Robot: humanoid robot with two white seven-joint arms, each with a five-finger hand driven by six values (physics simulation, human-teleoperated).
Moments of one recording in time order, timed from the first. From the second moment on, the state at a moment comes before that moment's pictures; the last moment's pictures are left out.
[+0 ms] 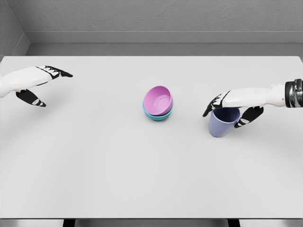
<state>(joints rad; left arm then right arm) -0.57 0.75 -0.33 -1.19 -0.42 -0.61 -0.60 -1.06 -0.99 1.27 -1.39 -0.10 -0.61 0.58</state>
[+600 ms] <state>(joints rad) -0.58 0.75 -0.33 -1.19 -0.42 -0.61 -0.60 -1.08 -0.99 1.28 -1.40 -0.09 -0.61 0.58</state>
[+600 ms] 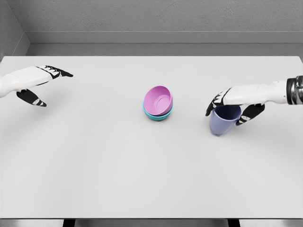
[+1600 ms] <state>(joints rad) -0.58 0.74 -0.33 -1.19 -0.42 -0.61 -0.60 -1.16 -0.99 1.27 -1.48 -0.09 -0.61 0.59</state>
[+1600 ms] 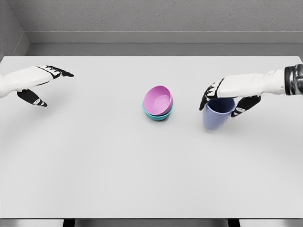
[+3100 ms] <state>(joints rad) -0.58 0.74 -0.33 -1.19 -0.42 -0.61 -0.60 -1.30 -0.84 1.30 -1.56 -0.09 -0.61 0.59</state>
